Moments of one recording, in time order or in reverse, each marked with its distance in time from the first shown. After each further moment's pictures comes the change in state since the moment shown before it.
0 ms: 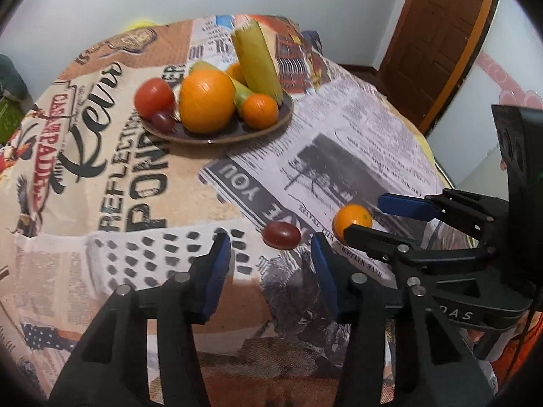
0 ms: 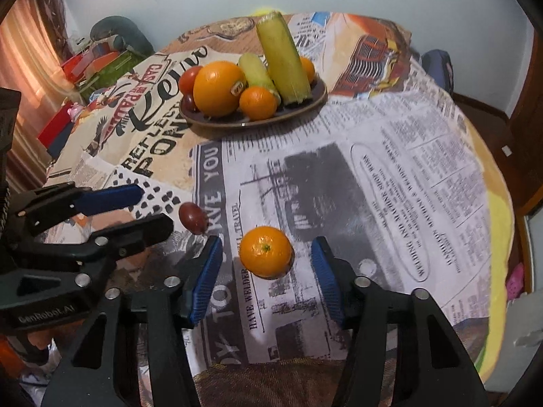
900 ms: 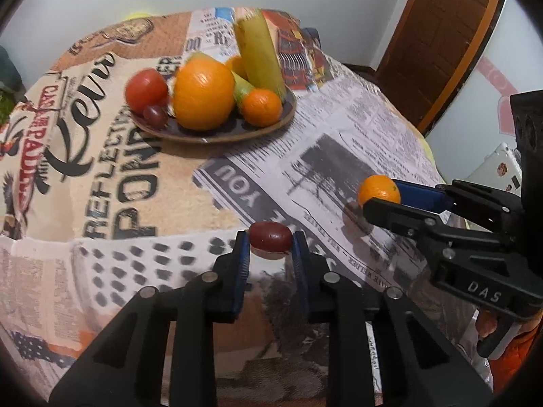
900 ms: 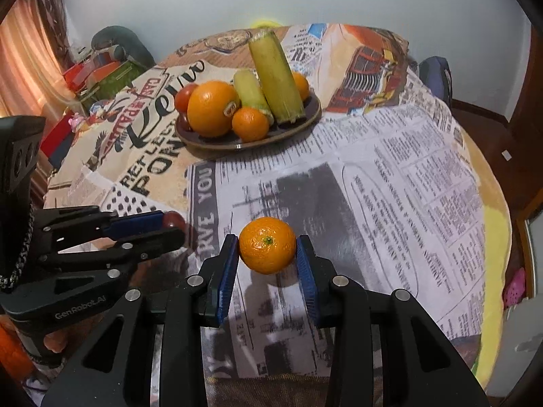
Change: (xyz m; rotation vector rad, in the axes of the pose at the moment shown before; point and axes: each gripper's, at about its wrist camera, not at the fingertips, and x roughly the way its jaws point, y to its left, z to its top) left arm 0.010 0.012 0.010 -0.024 -0.003 -0.031; right arm -0.007 -0.006 0.015 0.004 -0.055 -0.002
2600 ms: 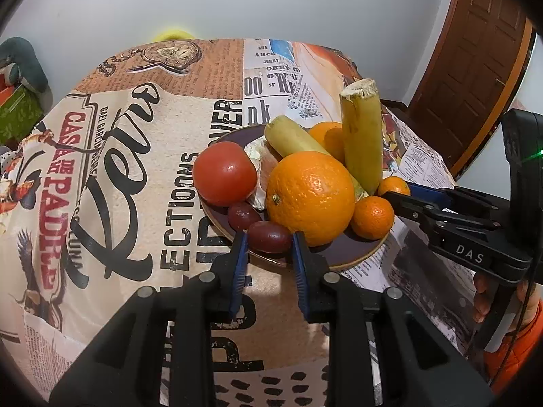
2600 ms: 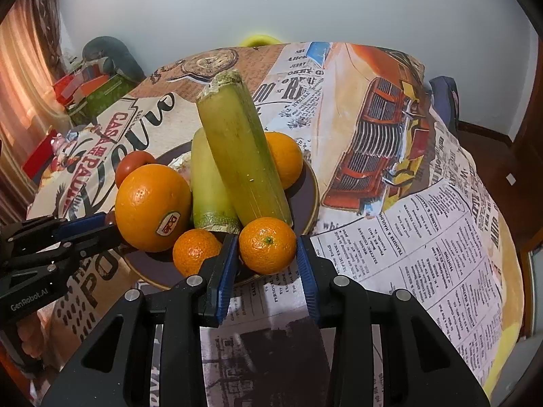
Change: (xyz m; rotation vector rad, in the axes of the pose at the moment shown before) left arm 0.028 0.080 0.075 -0.081 -0.109 0.089; right arm 0.071 -0.023 0.090 -0.025 -0.045 -0.016
